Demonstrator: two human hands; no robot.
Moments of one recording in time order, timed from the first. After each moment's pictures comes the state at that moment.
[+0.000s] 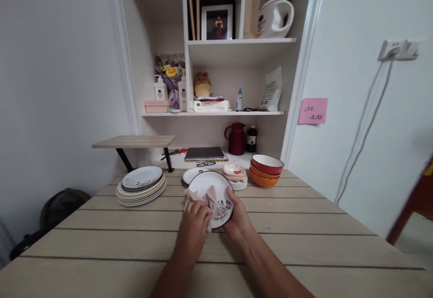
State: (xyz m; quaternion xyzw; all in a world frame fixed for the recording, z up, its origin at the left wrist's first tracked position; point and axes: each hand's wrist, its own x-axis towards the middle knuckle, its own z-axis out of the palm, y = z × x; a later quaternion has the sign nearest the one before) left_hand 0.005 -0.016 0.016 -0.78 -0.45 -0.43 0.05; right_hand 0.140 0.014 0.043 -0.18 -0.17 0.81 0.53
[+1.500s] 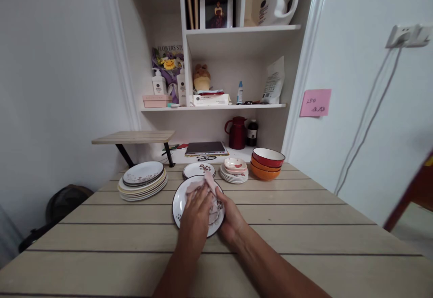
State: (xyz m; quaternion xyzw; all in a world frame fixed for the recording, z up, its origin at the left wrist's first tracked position) left_hand 0.000 -0.007 0.010 -0.79 -0.44 -0.38 0.20; right_hand 0.116 0.002 0.032 -0.20 -0.18 0.83 0.48
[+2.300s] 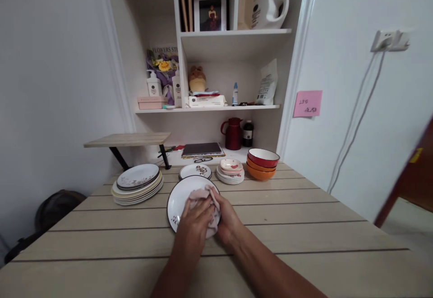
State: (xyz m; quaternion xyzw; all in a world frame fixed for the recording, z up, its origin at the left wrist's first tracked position) left_hand 0.001 -0.018 0.007 -0.83 -0.36 -0.37 0.19; right_hand 0.118 0.002 0.038 -0.23 -0.17 0.82 0.49
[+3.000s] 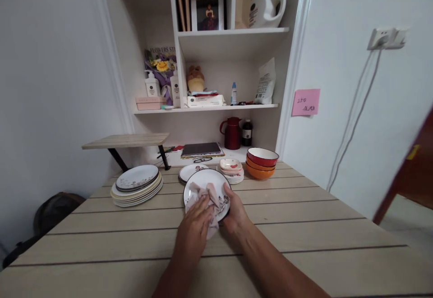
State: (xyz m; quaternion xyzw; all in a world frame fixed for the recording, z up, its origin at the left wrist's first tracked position) left_hand 0.002 -0.016 0.001 -0.83 -0.41 -0.37 0.12; right_hand 0.137 0.015 0.038 -0.24 -0.14 0.80 0.53
